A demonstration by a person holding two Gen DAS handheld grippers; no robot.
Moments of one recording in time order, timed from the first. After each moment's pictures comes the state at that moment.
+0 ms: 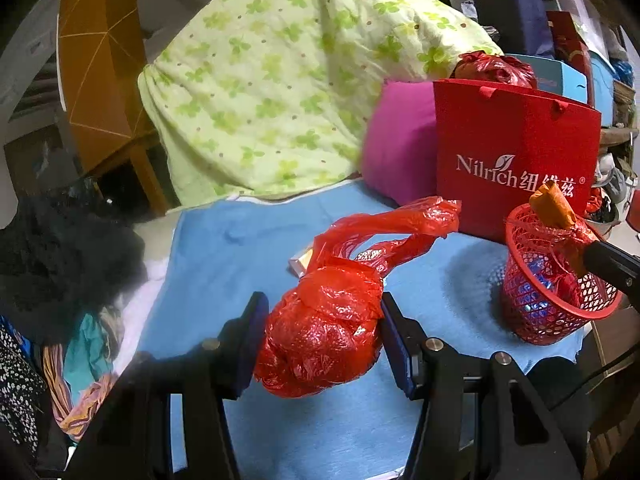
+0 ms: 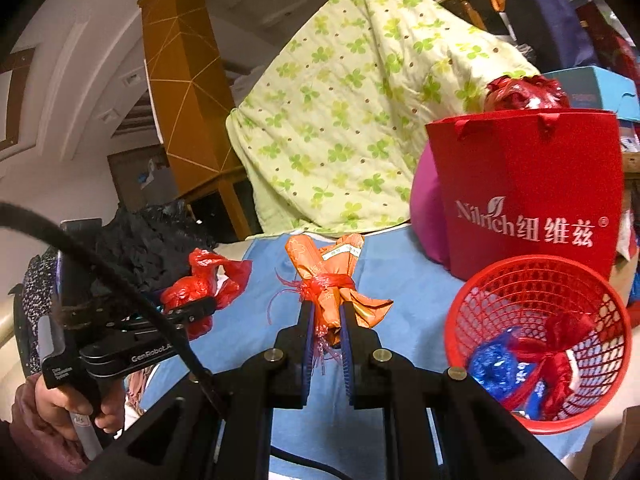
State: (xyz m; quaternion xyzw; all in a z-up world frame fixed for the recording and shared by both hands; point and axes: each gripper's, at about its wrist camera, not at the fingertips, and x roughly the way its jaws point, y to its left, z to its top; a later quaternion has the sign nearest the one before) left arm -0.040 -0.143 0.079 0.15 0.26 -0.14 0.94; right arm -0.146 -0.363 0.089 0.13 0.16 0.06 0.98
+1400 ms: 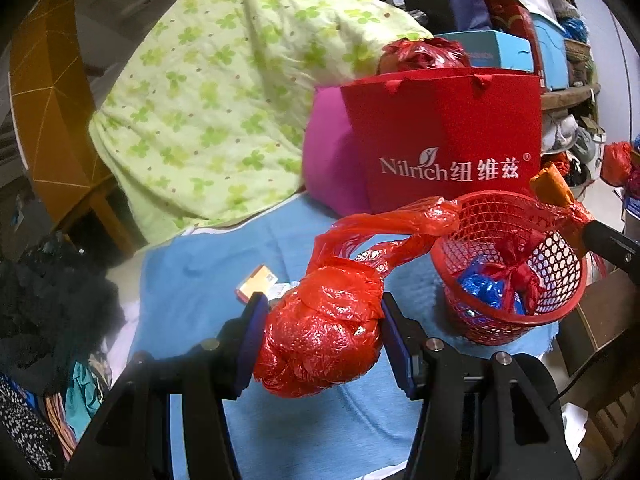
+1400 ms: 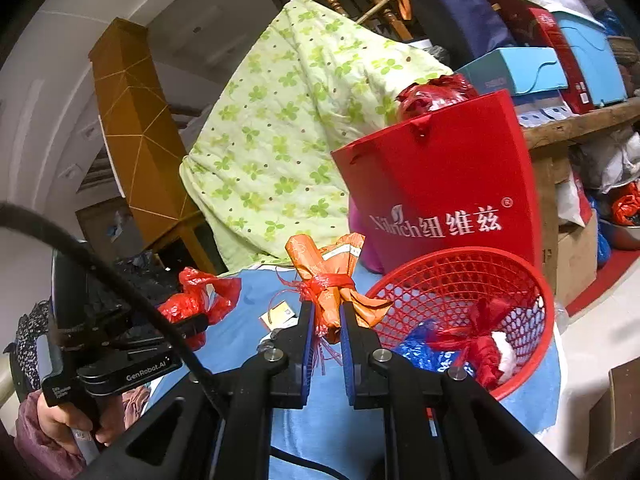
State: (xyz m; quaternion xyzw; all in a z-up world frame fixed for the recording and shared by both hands) left arm -0.073 -0.236 0.084 0.22 0.24 -0.20 0.92; right arm -0.204 -0.453 0.077 0.21 0.13 -0.01 0.97
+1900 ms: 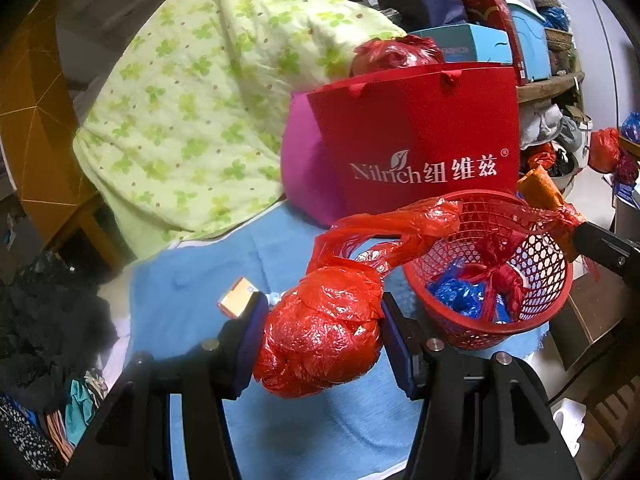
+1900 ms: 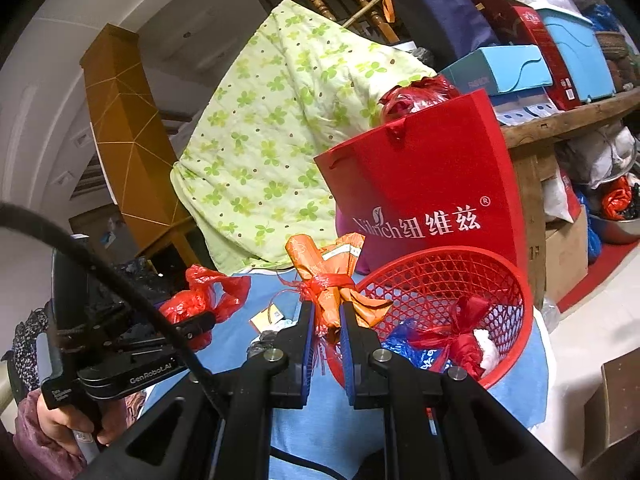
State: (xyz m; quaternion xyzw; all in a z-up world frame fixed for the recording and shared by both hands) left arm -0.083 -0.271 0.082 0.24 0.23 -0.22 0.92; right arm -0.215 -0.467 0.073 0.22 0.13 -0.03 0.97
